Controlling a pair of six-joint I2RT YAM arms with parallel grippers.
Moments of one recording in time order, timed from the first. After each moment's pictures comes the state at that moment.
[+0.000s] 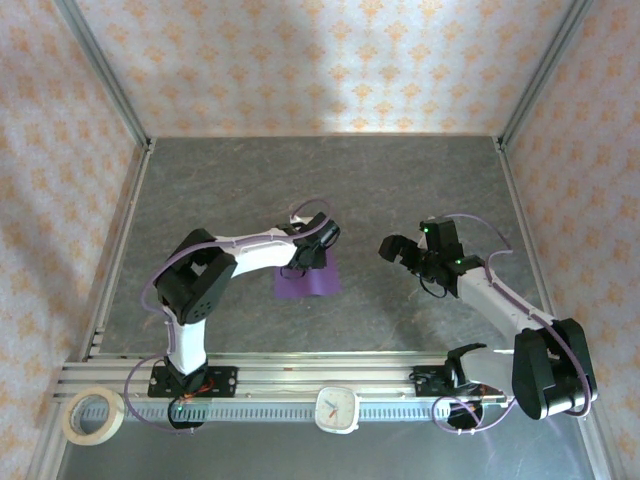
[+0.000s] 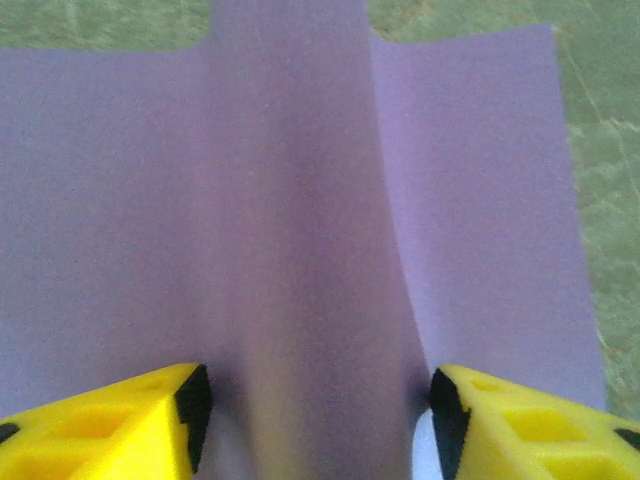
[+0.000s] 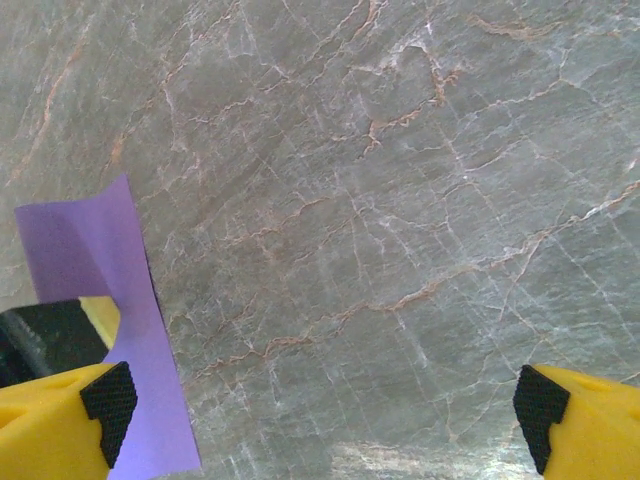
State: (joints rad) left arm -0.71 1.90 1.18 -0.52 -0.26 -0.80; right arm 0.26 1.17 0.59 -0.29 -0.24 0.67
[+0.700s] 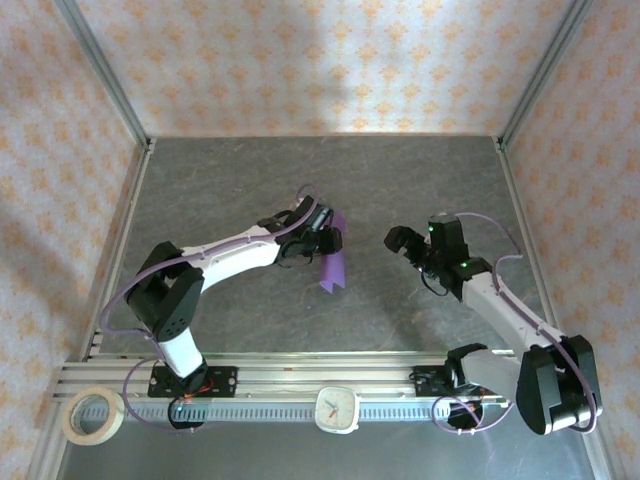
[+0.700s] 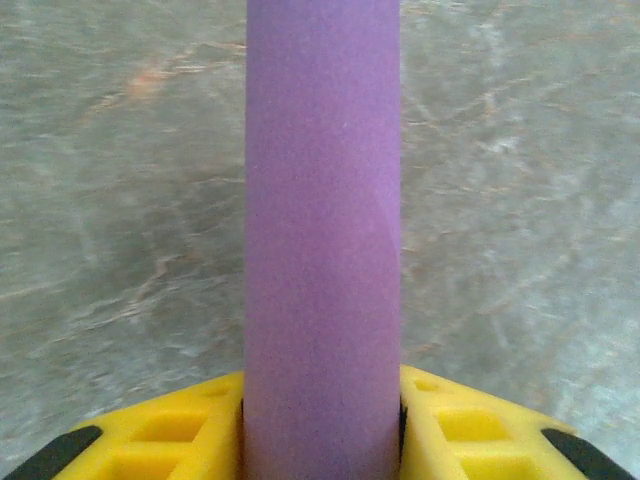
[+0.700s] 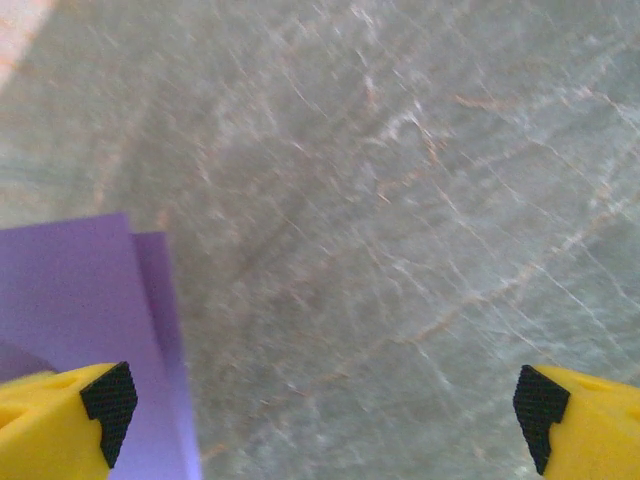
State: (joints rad) left arm -0.68 1.72 1.17 -0.33 0.06 -0.78; right arm 0.26 1.08 0.60 -0.27 -0.18 0.81
